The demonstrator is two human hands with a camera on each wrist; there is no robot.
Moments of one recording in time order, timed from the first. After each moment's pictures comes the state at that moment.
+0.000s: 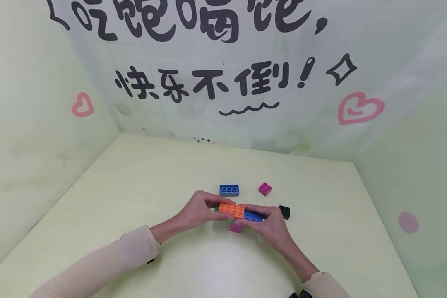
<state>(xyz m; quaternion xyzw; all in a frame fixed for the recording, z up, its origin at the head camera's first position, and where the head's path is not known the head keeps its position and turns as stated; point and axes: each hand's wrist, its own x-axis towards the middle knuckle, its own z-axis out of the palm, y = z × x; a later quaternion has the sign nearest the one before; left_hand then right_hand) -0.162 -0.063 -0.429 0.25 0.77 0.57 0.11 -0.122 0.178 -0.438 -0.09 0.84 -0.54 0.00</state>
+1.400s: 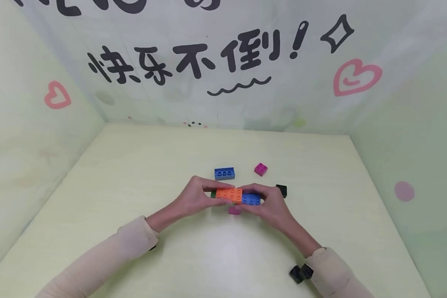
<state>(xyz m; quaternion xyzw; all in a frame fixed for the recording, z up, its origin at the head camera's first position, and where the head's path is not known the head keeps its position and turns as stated) -0.168 -0.061 -0.419 0.31 0.80 0.50 0.11 -0.116 0.178 -0.416 -0.17 0.84 -0.51 -0.01</state>
